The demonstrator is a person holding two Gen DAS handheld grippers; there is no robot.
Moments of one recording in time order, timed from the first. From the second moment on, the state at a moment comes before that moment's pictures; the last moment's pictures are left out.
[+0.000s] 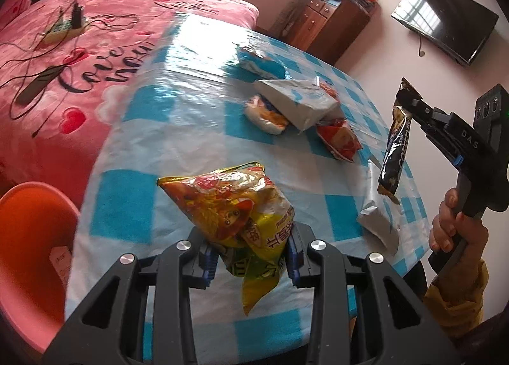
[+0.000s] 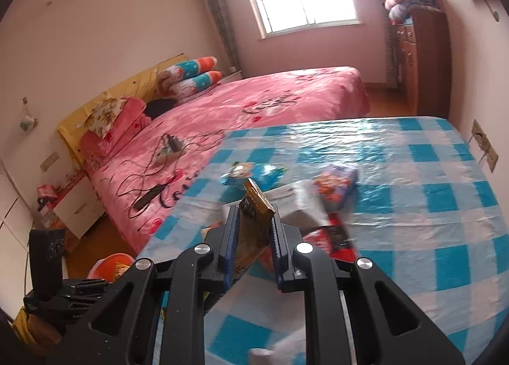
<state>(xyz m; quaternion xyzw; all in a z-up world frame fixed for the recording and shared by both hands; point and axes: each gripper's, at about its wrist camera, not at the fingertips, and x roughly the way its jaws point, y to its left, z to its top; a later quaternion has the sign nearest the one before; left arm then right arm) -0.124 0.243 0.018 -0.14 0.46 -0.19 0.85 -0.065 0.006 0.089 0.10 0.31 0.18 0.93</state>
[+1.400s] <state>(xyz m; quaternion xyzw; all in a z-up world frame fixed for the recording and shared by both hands) -0.199 0.460 -0.051 -0.25 0.46 0.07 0.85 -0.069 0.311 0.024 0.00 0.38 0.39 0.84</state>
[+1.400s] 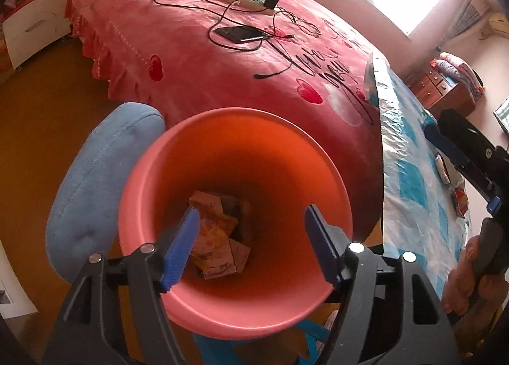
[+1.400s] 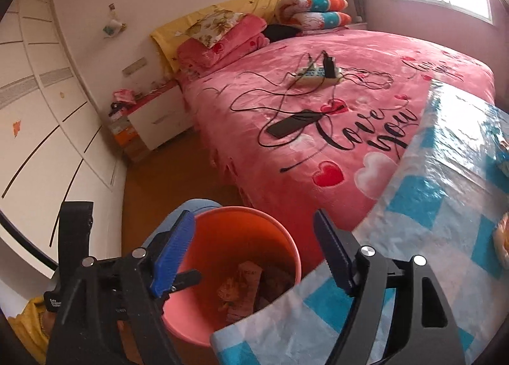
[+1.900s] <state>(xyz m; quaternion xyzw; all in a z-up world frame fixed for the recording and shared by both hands) -0.193 0.442 -0.037 -0.22 0.44 0.07 0.86 -0.077 0.230 0.044 0.01 0.35 0.31 0.89</state>
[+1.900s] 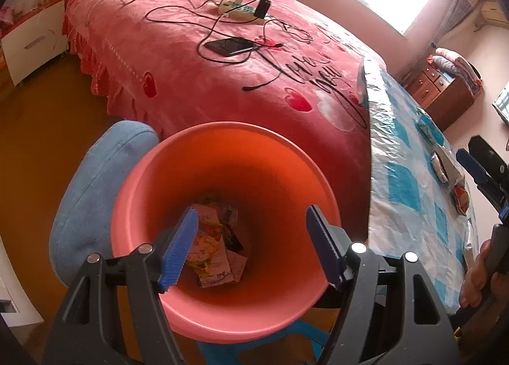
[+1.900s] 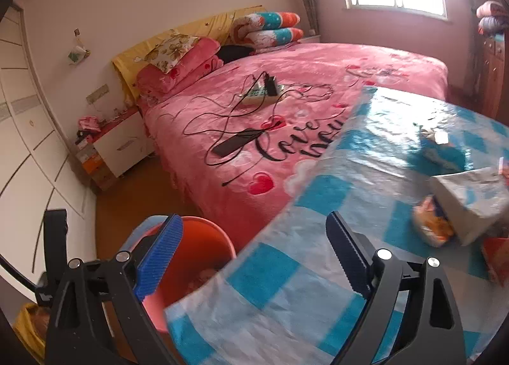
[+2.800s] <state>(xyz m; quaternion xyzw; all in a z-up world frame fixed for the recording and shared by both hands) -0.160 0.347 0.001 -0.17 0.44 0.00 0.88 -0.113 0.137 0.050 -0.01 0.31 0.23 0.92</state>
